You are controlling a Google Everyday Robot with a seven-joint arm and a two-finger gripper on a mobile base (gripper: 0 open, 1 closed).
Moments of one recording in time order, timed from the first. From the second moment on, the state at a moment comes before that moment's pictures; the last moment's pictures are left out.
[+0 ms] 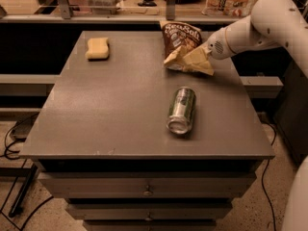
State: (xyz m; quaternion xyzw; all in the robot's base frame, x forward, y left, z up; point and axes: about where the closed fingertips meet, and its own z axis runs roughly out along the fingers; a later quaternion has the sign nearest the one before) arm 0.740 -0.130 0.866 -0.36 0.83 0.19 0.38
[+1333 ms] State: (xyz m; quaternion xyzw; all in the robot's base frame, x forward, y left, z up) arm 0.740 -0.129 0.866 -0.36 0.83 0.19 0.38
